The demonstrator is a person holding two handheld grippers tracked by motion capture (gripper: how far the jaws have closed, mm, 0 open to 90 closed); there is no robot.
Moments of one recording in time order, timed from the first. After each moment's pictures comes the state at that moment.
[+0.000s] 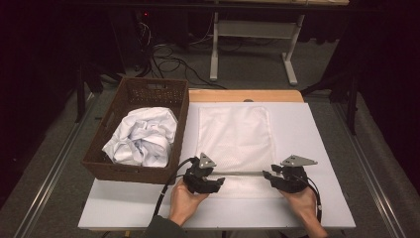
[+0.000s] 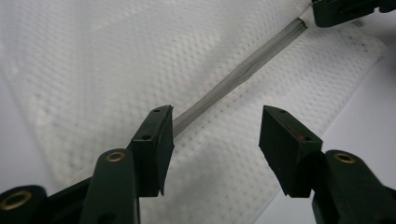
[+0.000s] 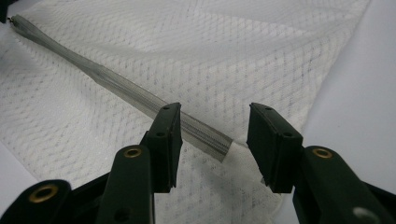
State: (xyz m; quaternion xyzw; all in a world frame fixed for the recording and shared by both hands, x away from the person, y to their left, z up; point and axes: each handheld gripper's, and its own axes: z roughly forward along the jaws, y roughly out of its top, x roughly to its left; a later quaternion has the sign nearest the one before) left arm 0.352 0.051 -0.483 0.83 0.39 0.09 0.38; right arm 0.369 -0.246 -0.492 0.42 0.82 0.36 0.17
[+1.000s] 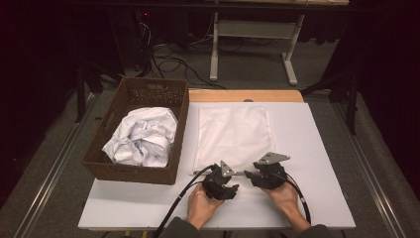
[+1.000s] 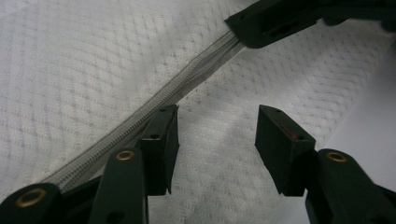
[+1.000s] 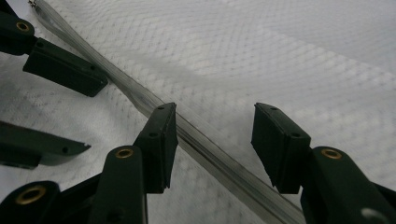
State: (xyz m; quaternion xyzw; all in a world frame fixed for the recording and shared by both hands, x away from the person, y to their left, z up) left arm 0.350 0.006 -0.510 0.85 0.37 0.10 0.35; right arm 0.384 -0.189 -0.501 0.35 0.86 0.33 0.17
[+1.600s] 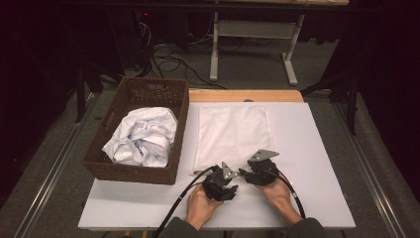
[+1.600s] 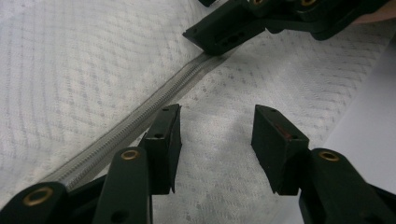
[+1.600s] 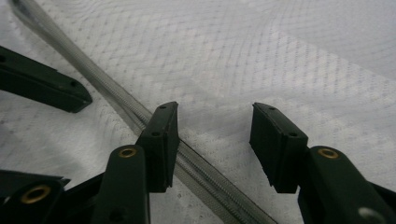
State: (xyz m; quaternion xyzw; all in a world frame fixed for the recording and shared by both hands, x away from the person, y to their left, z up) left arm 0.347 0.005 -0.511 0.86 0.35 0.12 0.34; right arm 0.396 -0.174 -0.508 0.35 0.87 0.32 0.16
